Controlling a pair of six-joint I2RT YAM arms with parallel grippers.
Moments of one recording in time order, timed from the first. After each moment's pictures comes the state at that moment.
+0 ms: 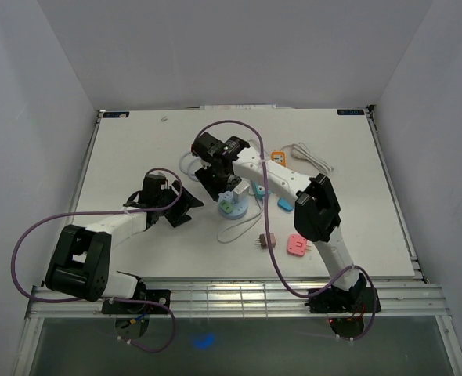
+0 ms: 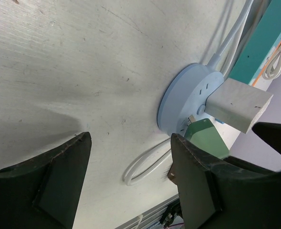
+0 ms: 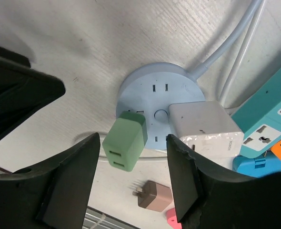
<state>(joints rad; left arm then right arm) -0.27 1.37 0.57 -0.03 0.30 -1.00 0.91 2.20 2.07 -1.09 0.07 0.16</state>
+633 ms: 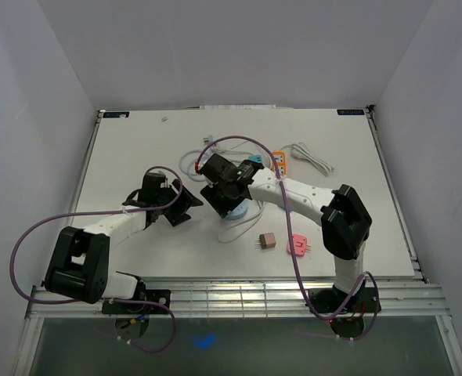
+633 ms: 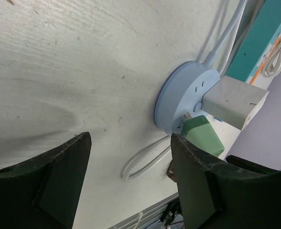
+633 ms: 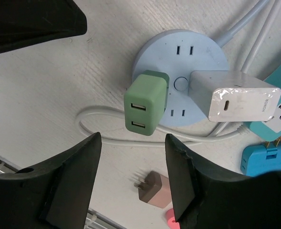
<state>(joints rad) -0.27 1.36 0.59 -0.07 0.30 -0.99 0.99 1.90 1.61 -0.84 0.11 0.12</state>
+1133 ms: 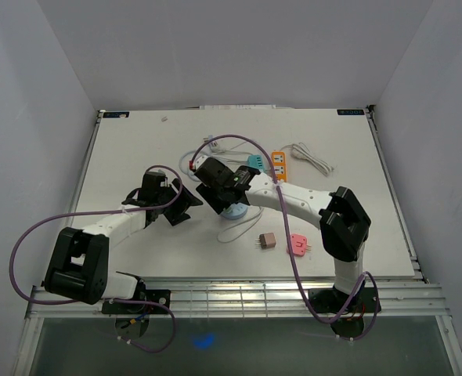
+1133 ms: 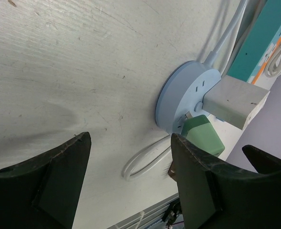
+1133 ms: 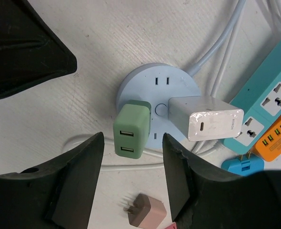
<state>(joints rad) -0.27 1.35 0.61 -0.10 0.30 -0.98 1.03 1.89 1.59 -0.70 0.27 0.09</state>
